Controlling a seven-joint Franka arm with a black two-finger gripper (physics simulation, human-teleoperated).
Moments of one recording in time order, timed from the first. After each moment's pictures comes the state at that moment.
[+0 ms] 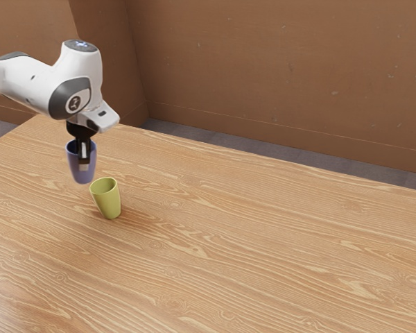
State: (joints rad) arm -0.14 0.13 0.32 -1.89 0.28 1.99 0.85
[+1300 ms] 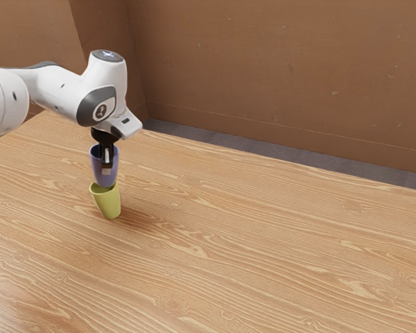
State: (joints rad) arm -0.18 0.27 0.32 -1.81 0.23 2.03 0.87
